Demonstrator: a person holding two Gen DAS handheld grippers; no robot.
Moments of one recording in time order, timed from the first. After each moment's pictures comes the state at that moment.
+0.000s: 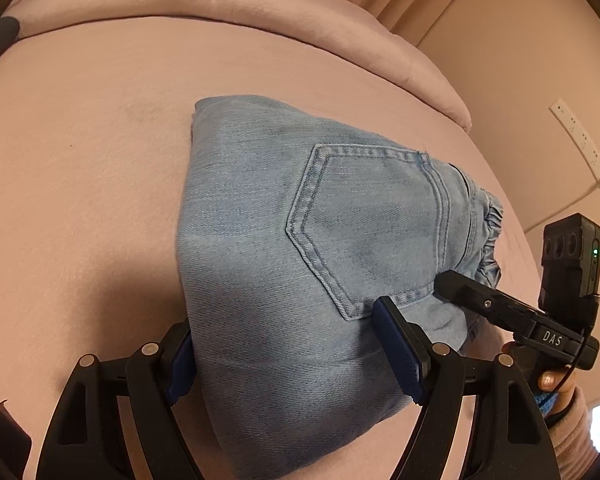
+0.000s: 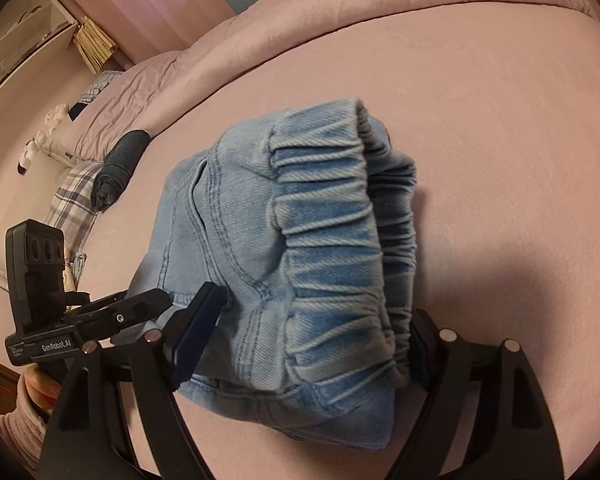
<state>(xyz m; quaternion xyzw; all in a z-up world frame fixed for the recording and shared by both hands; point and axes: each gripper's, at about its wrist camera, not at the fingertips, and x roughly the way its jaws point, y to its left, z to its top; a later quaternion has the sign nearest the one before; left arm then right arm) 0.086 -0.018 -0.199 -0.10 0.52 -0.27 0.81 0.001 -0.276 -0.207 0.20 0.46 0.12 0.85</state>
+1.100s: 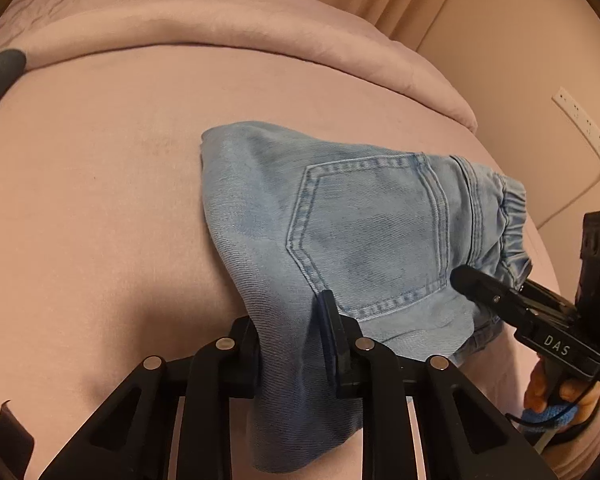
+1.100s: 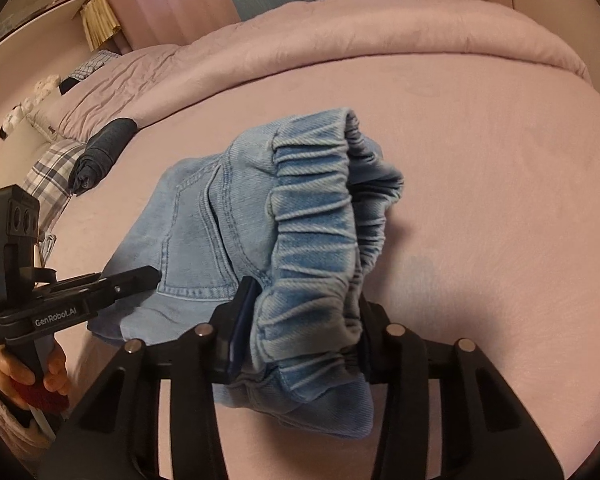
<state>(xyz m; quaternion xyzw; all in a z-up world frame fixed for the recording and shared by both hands) 0.073 -0.020 -0.183 -0.06 0.49 -0.25 0.83 -0.013 -0.252 -0.177 0.10 0.43 0.08 0.89</state>
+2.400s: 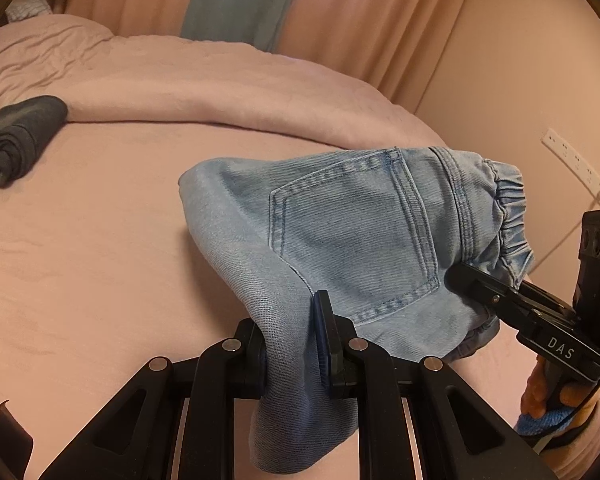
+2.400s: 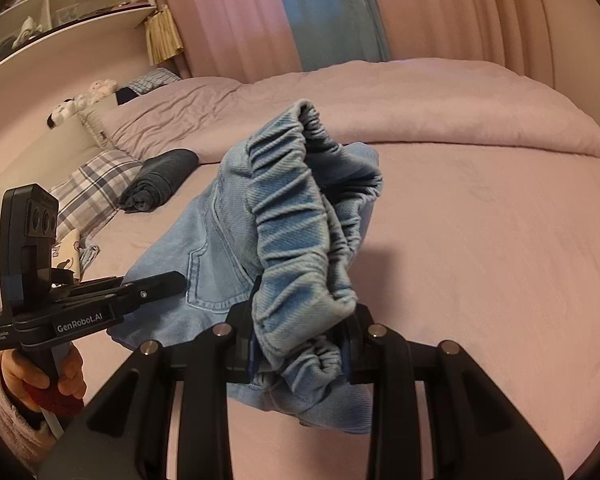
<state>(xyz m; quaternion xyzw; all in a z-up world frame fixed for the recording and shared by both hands) 0.038 0.053 -0.109 -0.09 0.40 -0.23 0.89 -0.019 -0.193 -0.104 0.07 0.34 0.15 0.92</state>
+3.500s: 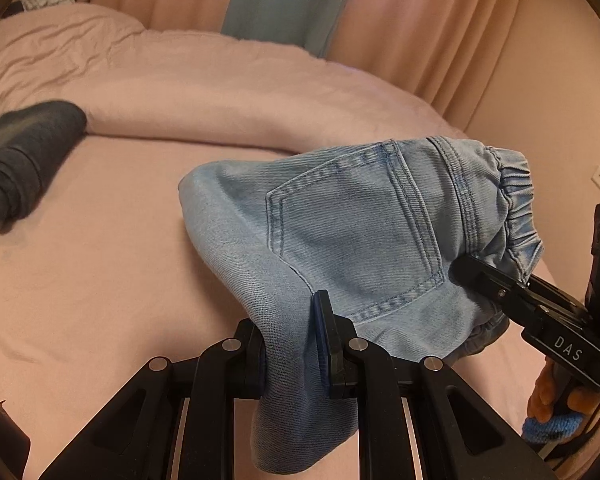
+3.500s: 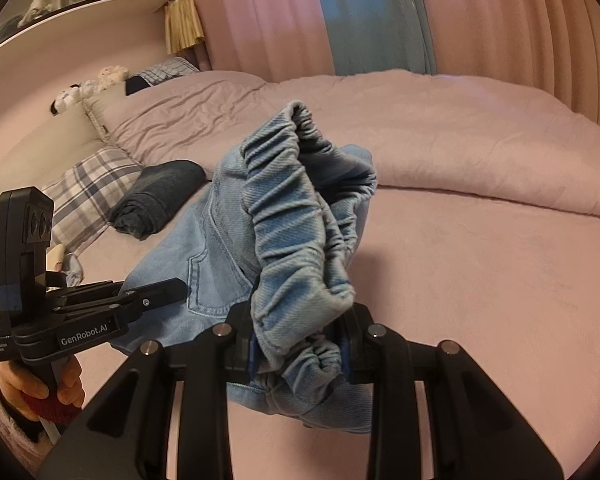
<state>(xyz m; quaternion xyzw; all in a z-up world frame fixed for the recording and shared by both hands) 0.185 0.088 -0.144 -0.09 0.41 -0.17 0.89 0.136 -0.132 -0.121 0.05 0.34 0.18 0.92</state>
